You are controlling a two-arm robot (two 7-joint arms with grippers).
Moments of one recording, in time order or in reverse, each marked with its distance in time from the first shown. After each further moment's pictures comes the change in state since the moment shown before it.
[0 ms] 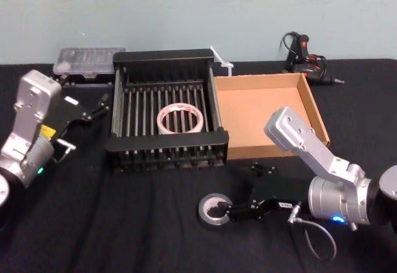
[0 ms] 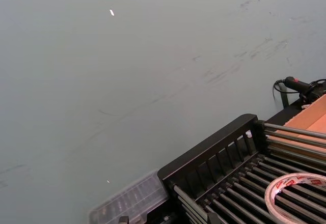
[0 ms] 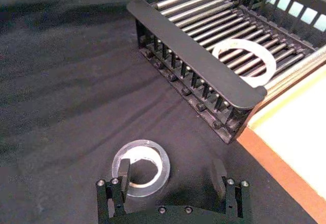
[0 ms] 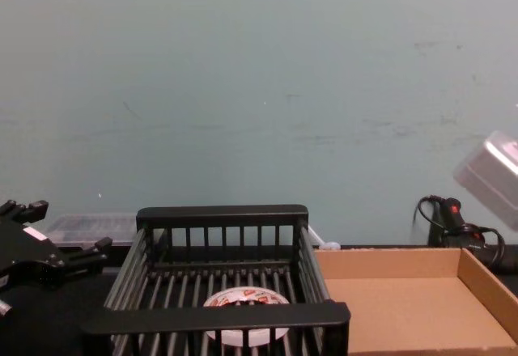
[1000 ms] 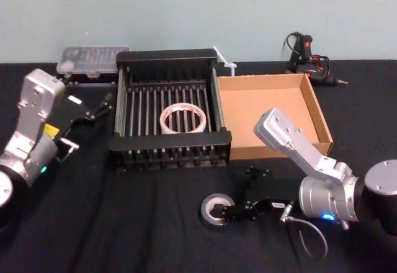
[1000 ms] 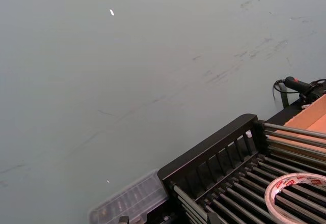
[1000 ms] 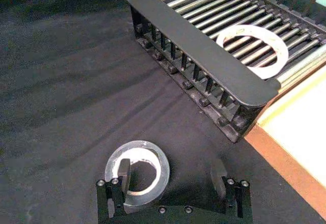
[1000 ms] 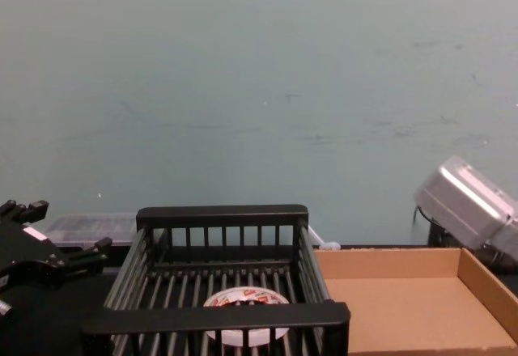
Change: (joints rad) left arm 0.000 0.000 0.000 0.000 0.000 0.000 0.000; right arm 0.055 -0.050 -0.041 0.074 -0.016 0.045 0.009
